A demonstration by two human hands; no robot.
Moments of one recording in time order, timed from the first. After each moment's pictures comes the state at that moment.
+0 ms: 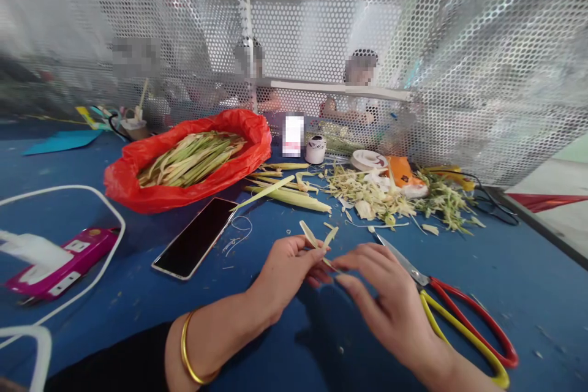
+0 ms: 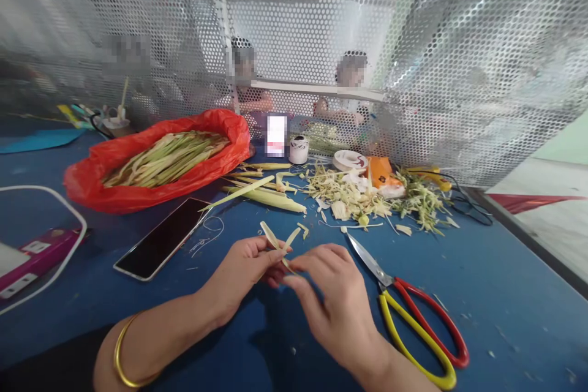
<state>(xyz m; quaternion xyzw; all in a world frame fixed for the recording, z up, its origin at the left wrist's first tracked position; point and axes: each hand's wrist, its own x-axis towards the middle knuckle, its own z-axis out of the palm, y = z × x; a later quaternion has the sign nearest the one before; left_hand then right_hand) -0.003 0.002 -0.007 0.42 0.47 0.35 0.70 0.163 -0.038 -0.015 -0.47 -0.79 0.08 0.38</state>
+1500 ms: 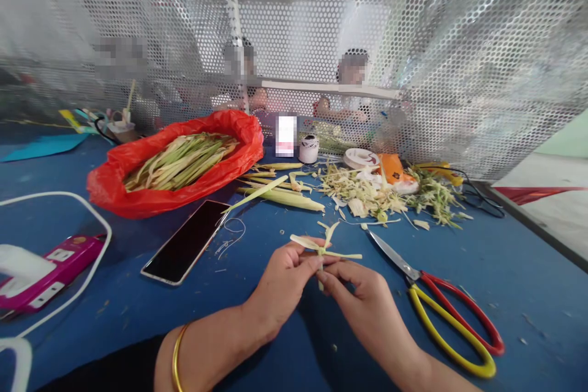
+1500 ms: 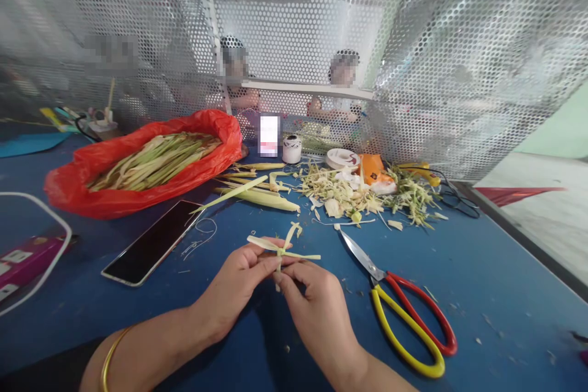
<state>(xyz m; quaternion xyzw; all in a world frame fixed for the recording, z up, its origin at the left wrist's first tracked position) 0.003 -0.006 -0.006 0.40 0.40 0.39 0.72 0.141 -0.045 -0.030 -0.59 -0.65 0.28 0.39</state>
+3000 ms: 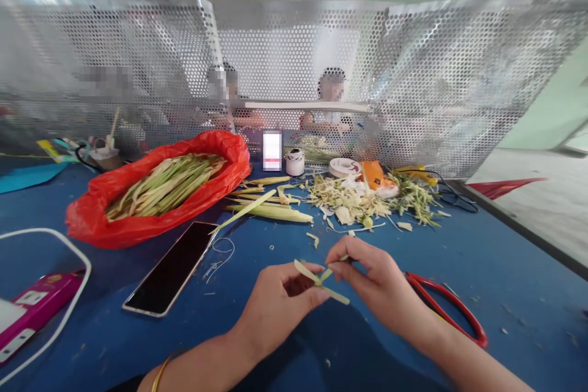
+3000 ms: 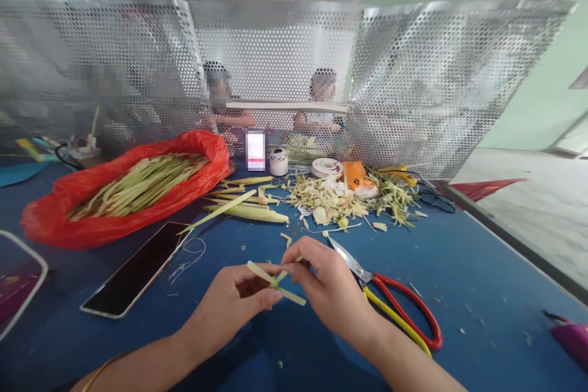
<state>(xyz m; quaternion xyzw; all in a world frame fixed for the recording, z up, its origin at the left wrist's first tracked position) -0.006 -0.004 -0.014 0.59 0.43 0.31 0.60 0.178 -0.027 0.008 -0.50 -0.72 0.28 0.40</state>
